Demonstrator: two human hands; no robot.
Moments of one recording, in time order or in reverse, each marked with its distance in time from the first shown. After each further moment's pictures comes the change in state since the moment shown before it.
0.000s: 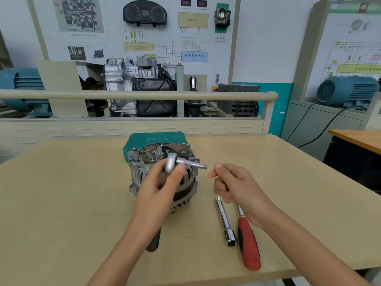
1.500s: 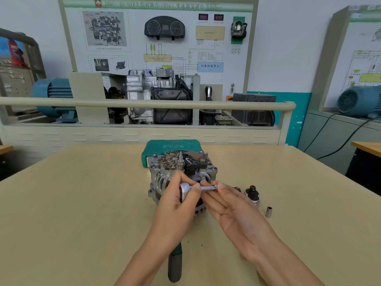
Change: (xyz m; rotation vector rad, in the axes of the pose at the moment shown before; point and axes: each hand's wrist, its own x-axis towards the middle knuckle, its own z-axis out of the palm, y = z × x) left_hand -0.012 0.004 -0.007 0.052 -0.047 0.070; right_hand -0.024 0.003 0.044 0.863 -0.113 0.158
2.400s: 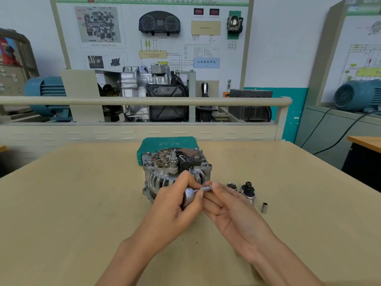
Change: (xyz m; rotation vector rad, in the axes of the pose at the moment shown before) left_hand 0.006 -0.009 -0.007 0.325 -0.185 0.432; right_hand -0.006 -0.004 -0.001 -0.017 -0.051 0.031
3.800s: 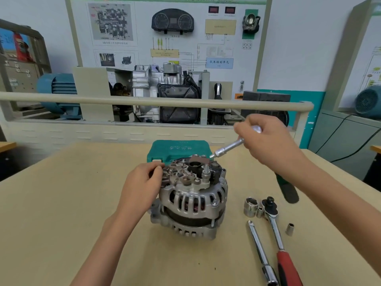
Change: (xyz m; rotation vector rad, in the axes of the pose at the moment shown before) left_hand 0.044 -0.087 -0.058 0.315 0.280 -0.563; right_hand 0.078 -0.095 0.045 -1.367 0.110 -0.677
